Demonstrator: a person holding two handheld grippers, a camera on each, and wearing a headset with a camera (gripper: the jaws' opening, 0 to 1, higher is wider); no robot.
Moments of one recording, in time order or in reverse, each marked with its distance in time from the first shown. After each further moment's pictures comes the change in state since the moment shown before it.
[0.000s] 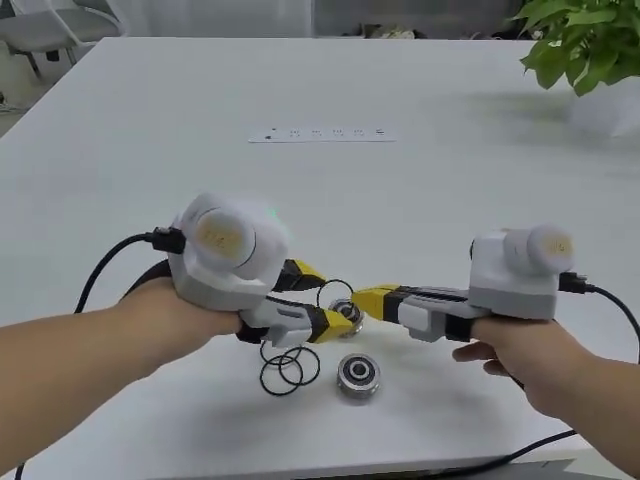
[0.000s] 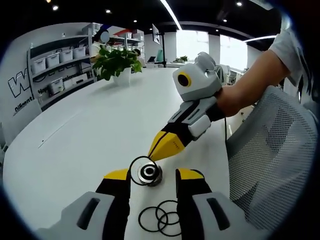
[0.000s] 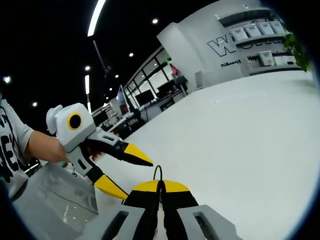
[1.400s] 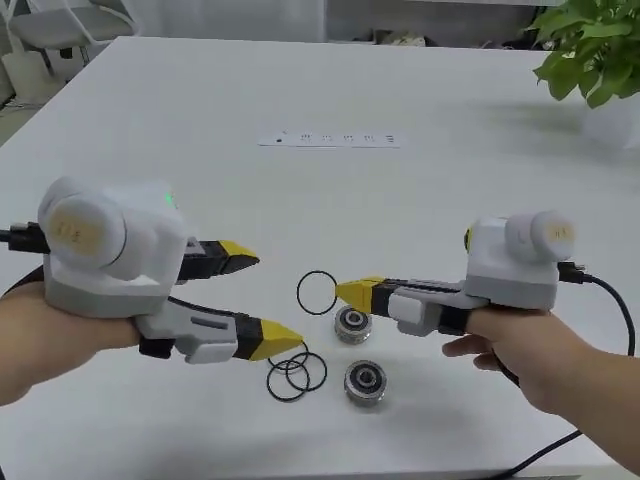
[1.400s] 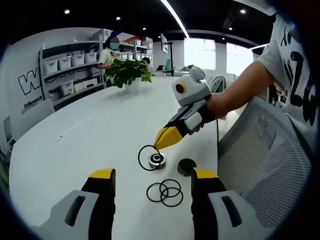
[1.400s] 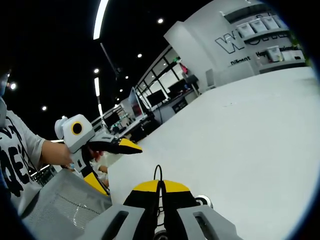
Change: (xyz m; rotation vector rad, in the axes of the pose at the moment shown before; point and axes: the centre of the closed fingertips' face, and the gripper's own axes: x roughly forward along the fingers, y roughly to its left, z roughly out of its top) left arm -0.077 0.007 -0.005 -0.044 -0.064 0.061; right arm 0.014 0.037 0.018 0.022 0.010 0.115
